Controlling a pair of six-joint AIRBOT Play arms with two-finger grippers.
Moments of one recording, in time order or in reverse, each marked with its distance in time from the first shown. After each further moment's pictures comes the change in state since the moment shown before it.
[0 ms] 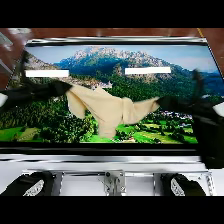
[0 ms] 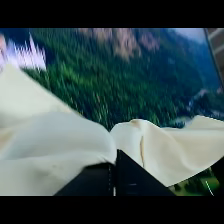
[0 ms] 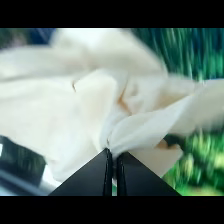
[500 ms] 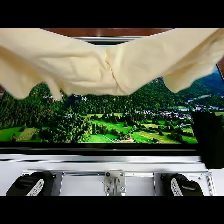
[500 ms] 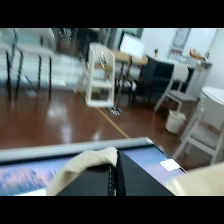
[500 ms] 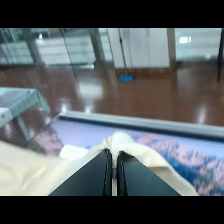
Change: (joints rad) left arm 0.051 0.258 0.483 0.163 0.024 -0.039; right arm -0.042 0.208 0.617 -0.003 -0.047 0.024
